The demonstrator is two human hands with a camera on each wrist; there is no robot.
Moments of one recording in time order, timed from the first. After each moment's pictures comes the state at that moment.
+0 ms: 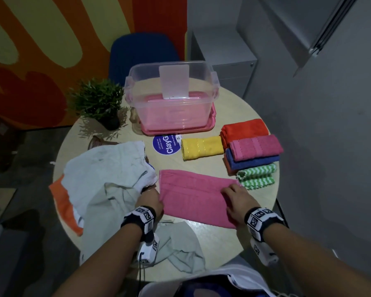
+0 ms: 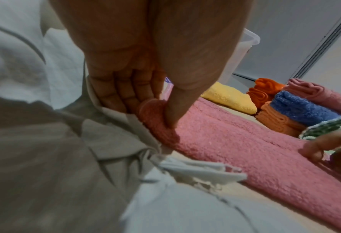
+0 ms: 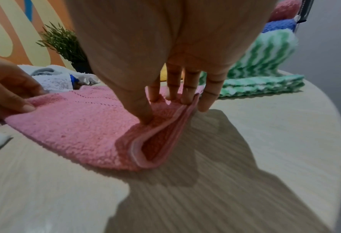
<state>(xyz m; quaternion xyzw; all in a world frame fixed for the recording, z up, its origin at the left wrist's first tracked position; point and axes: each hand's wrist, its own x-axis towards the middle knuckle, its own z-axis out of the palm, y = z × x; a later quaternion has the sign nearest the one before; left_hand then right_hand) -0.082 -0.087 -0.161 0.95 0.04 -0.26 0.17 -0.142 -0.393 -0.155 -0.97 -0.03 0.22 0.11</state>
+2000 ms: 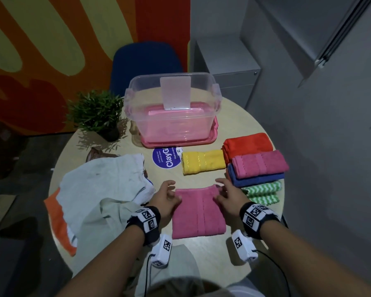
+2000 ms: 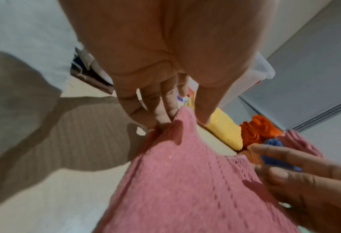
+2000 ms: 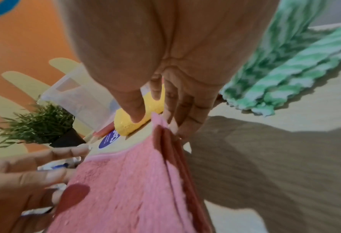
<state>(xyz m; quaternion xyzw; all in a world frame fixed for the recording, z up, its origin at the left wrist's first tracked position) -0.055 -0.127 -0.125 0.78 0.09 -0.28 0.56 -0.074 -0.376 -0.117 -0.89 0.08 0.21 0.40</state>
